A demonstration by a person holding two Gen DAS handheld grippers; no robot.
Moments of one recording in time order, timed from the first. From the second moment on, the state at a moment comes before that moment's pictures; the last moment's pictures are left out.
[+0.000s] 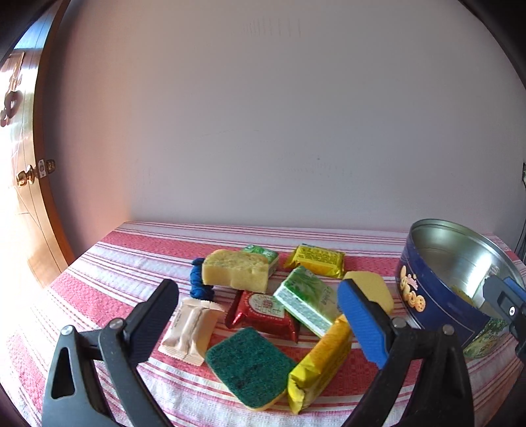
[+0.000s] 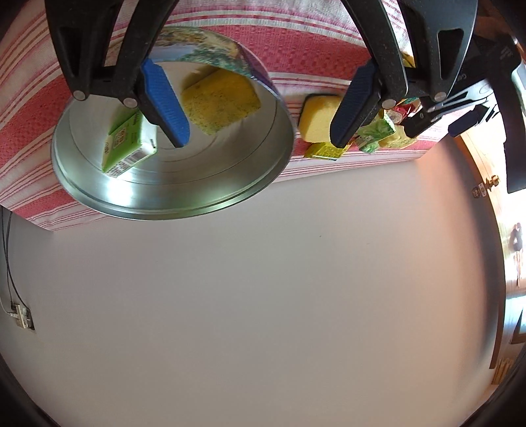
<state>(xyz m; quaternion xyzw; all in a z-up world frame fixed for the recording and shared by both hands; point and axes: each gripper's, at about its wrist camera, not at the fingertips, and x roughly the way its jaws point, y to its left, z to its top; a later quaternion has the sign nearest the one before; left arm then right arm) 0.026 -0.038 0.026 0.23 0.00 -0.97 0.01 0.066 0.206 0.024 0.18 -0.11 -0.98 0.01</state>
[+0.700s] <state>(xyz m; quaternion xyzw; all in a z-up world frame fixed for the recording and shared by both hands) 0.000 -0.154 0.012 0.27 0.06 -0.95 0.13 0.014 0.083 -0.008 0.34 -0.09 -0.93 0.14</state>
